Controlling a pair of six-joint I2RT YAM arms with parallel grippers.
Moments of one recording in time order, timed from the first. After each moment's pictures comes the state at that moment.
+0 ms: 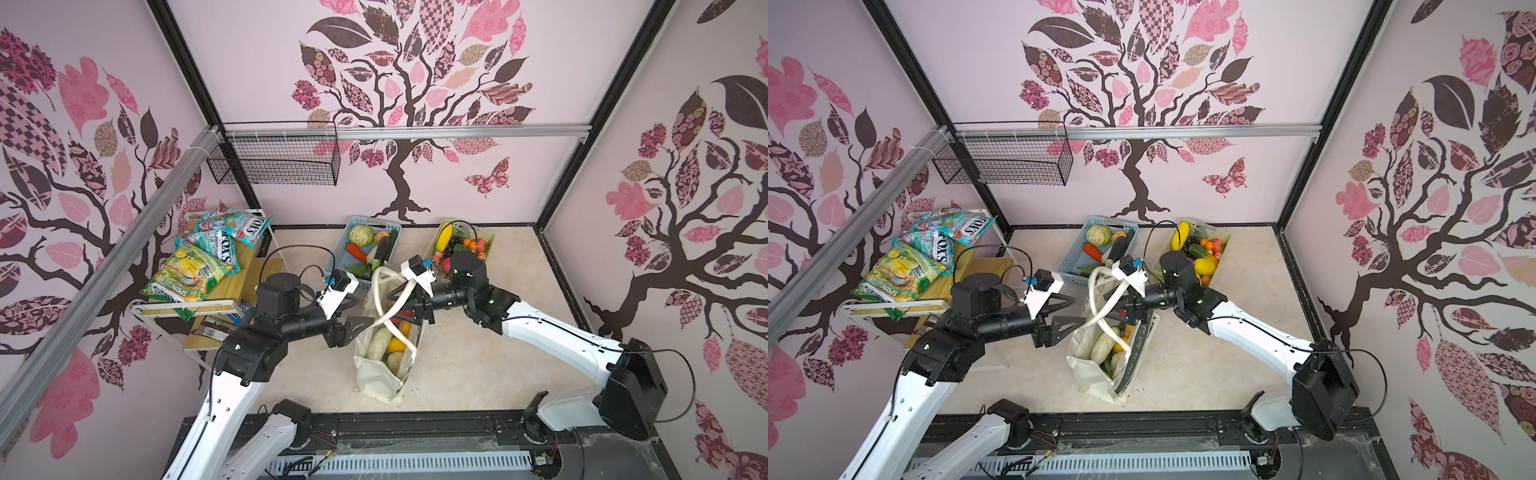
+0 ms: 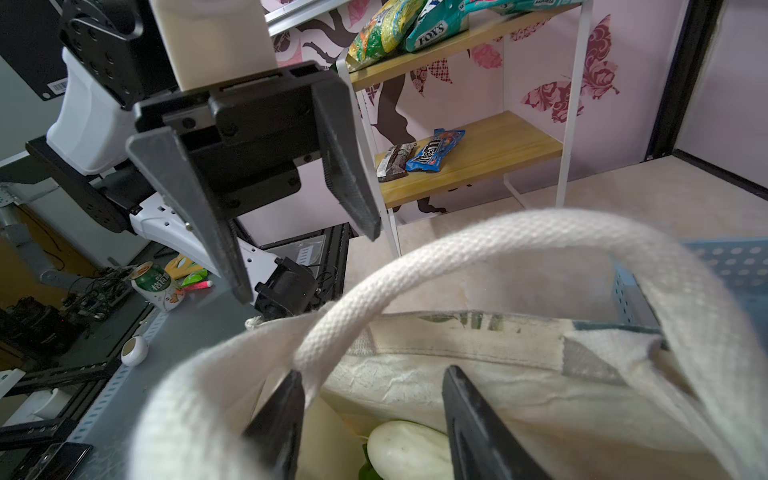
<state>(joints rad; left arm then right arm) -0.37 0.79 1.07 -0.81 0.67 0.25 0.73 1.39 1.05 0.11 -0.87 0.08</state>
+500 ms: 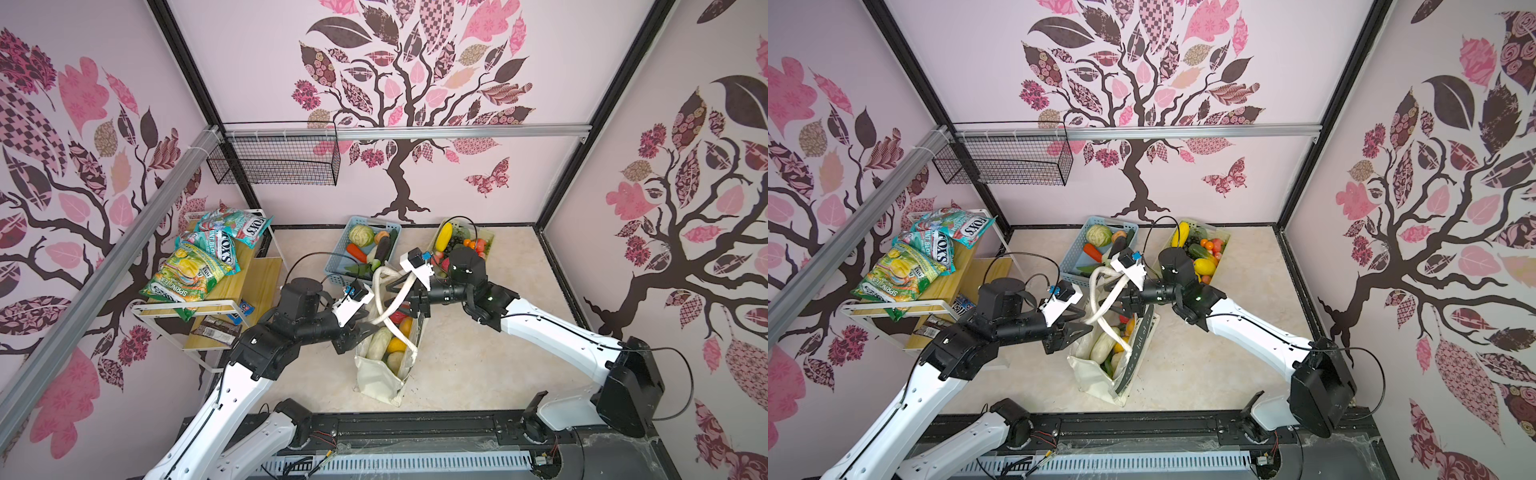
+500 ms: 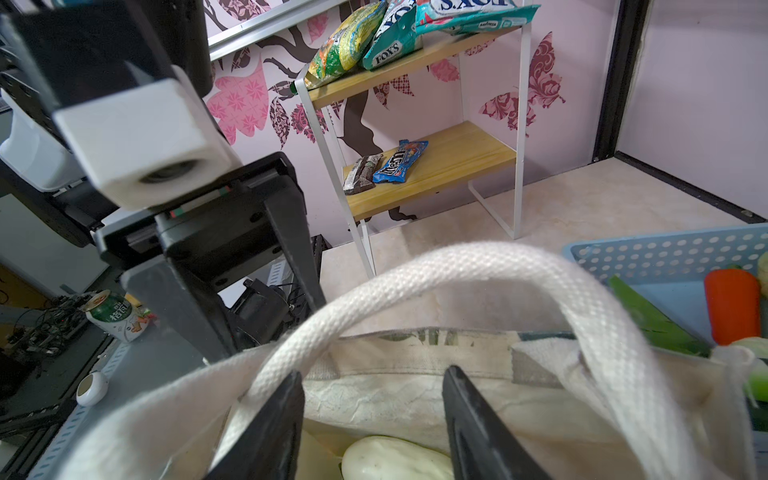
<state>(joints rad) -0.51 0.85 1.04 -0.83 0.46 0.26 0.73 1.40 1.09 0.10 -0.79 0.10</state>
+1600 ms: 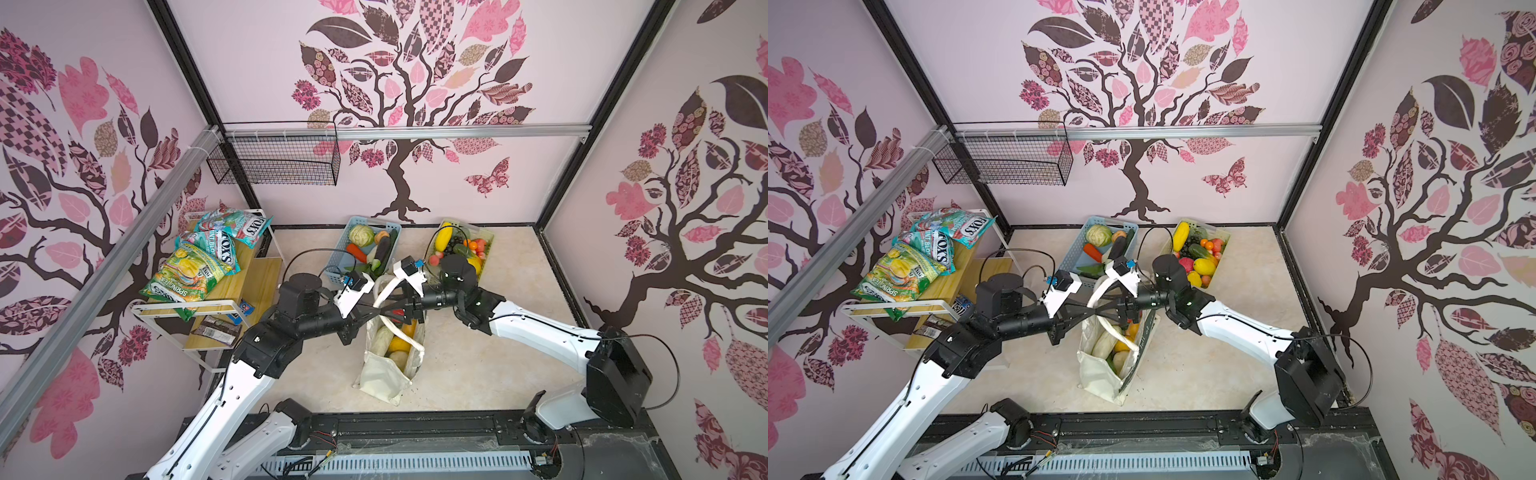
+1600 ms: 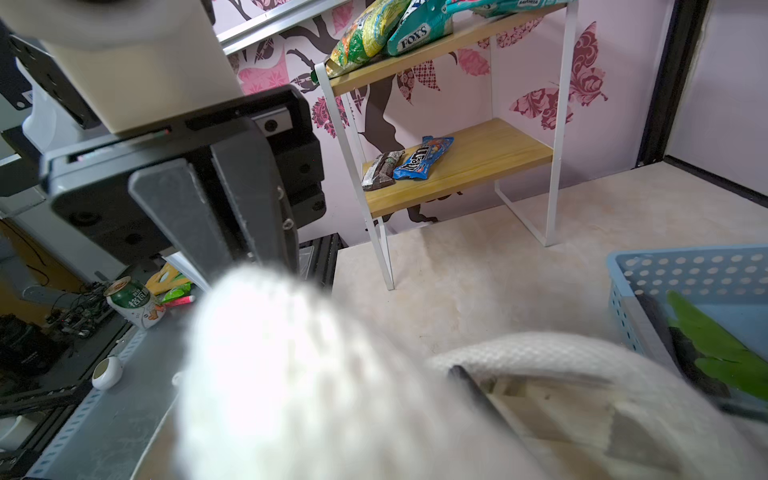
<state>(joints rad) -0.52 0.85 1.03 -0.68 0.48 0.17 0.76 1.47 1.03 0.27 -0.83 0.12</state>
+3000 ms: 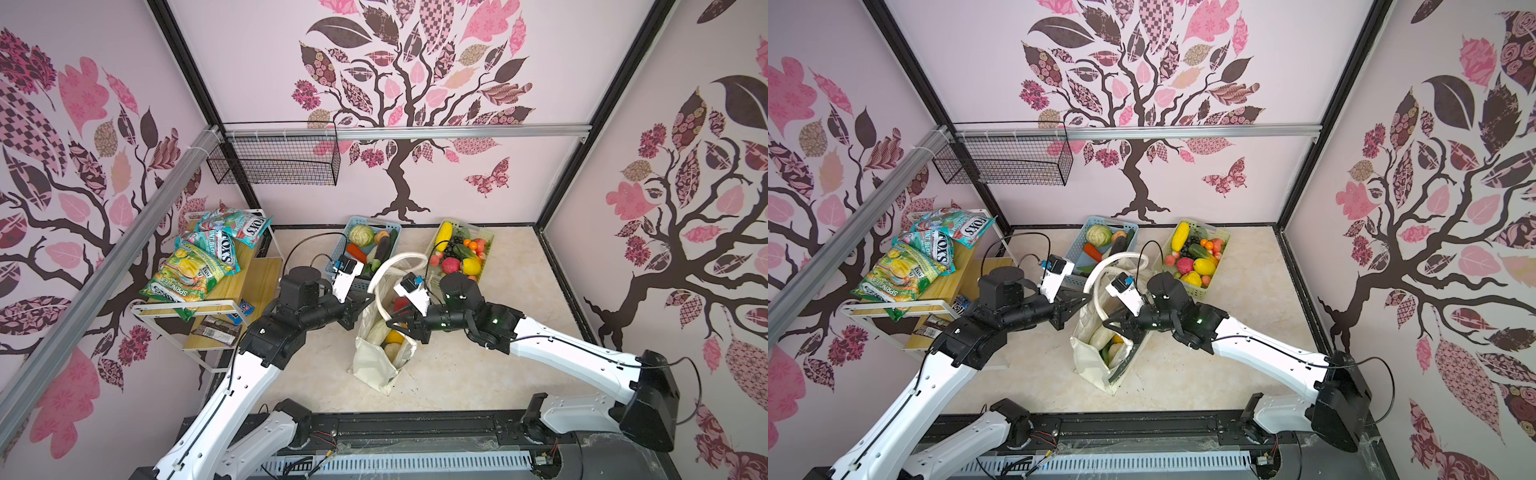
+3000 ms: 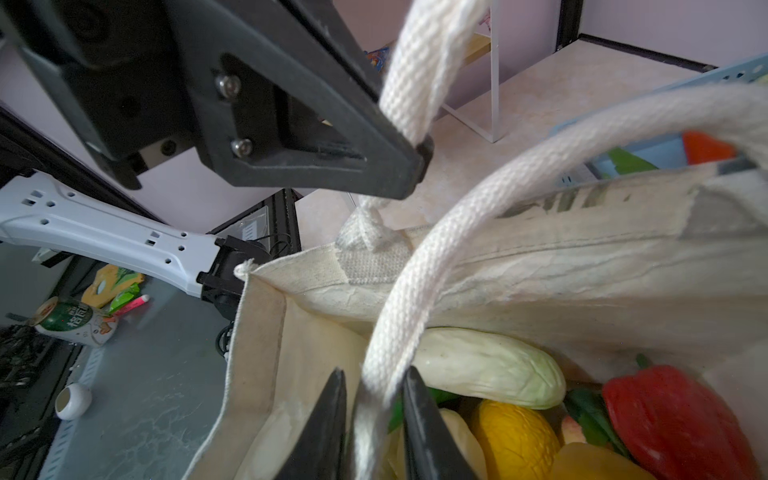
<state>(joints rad) -0.45 0.90 1.02 -0.61 0.43 -0.05 0.90 1.28 0.99 -0.10 -0.48 0.18</state>
